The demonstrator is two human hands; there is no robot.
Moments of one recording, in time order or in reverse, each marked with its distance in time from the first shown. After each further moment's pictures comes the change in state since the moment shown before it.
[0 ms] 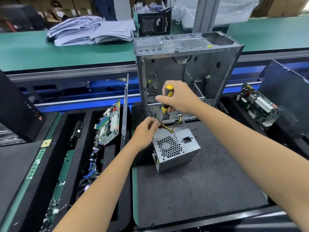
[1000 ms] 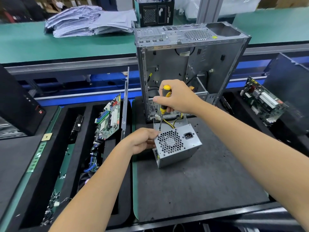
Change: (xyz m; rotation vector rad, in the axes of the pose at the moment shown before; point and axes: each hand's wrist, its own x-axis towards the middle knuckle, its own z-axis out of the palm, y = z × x) left_hand -0.004 -0.018 -0.001 -0.533 -0.359 -0.557; right_hand -0.005 0.002 0.012 0.022 -0.073 -0.026
